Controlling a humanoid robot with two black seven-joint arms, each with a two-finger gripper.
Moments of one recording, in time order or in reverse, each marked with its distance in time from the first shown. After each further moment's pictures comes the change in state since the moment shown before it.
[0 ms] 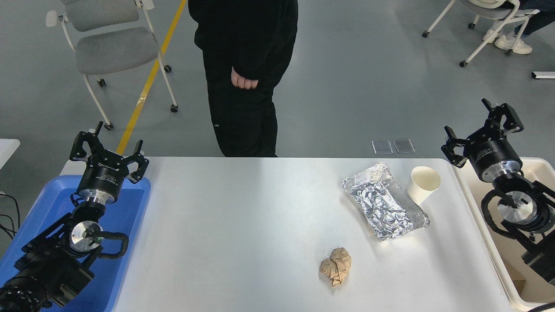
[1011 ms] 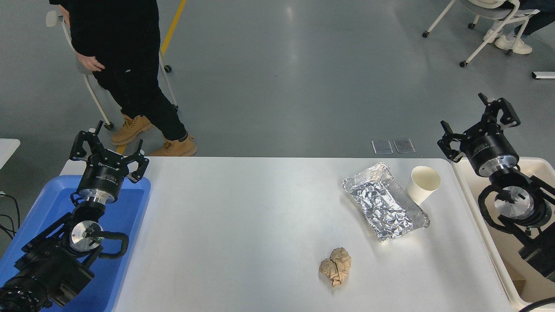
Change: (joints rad) left arm -0.001 0.000 0.000 0.000 0.000 0.000 -0.002; right arm 0.051 0.008 -0.004 0.012 0.000 0.003 -0.001
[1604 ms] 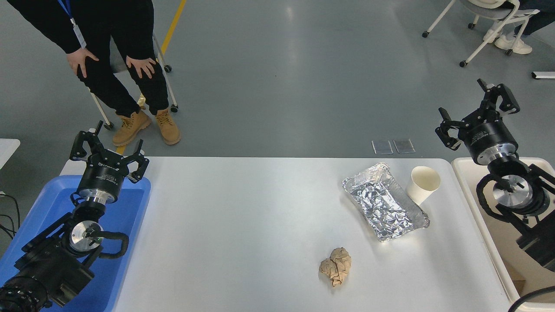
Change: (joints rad) left arm 0.000 0.000 0.000 0.000 0.000 0.000 0.000; right arm 0.037 0.001 -0.003 0.001 0.000 0.000 0.001
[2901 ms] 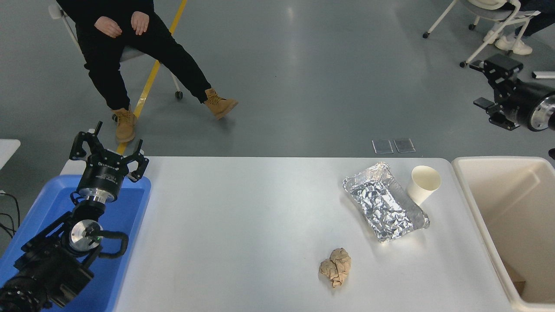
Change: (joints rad) left arm 0.000 0.000 -0.001 0.000 0.000 -0.001 0.000; right arm 0.923 -0.198 -1.715 0.029 -0.015 0.040 -0.001
